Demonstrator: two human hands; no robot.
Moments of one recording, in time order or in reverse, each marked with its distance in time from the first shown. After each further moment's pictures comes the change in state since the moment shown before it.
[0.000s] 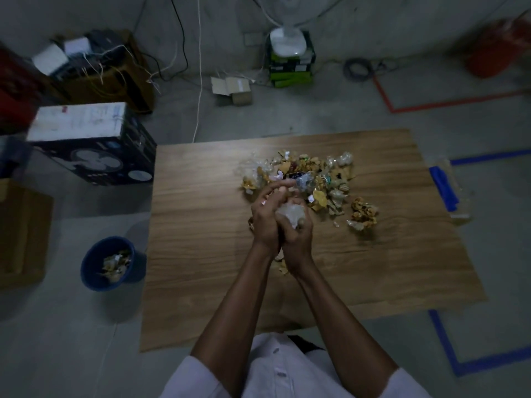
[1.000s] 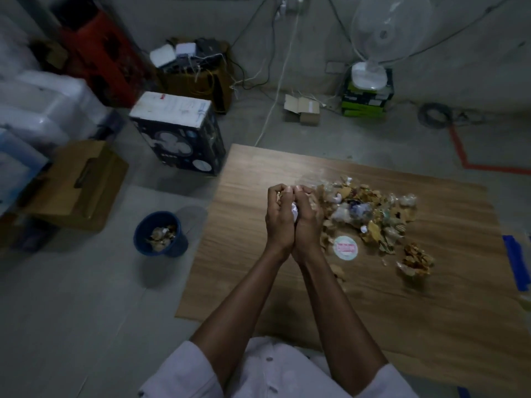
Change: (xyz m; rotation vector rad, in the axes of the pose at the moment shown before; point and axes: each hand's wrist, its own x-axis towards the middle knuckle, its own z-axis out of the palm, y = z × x) left_hand -0.006 0.045 -0.067 0.315 0.426 0.202; right_hand 0.008 -0.021 0.109 0.086 -0.112 0.123
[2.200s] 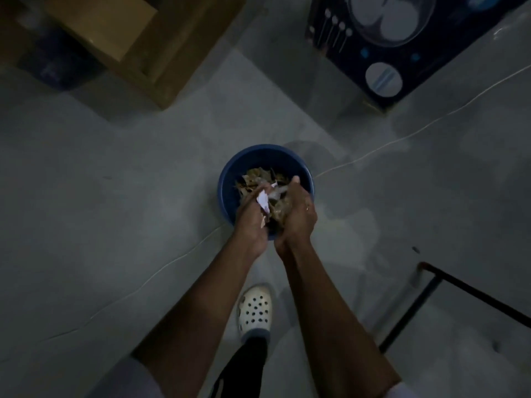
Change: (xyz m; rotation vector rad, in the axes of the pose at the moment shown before) left_hand 0.405 -0.421 -0.607 -0.517 0.531 -0.839; right_hand 0.086 0.717 0.432 -0.302 -0.037 0.803
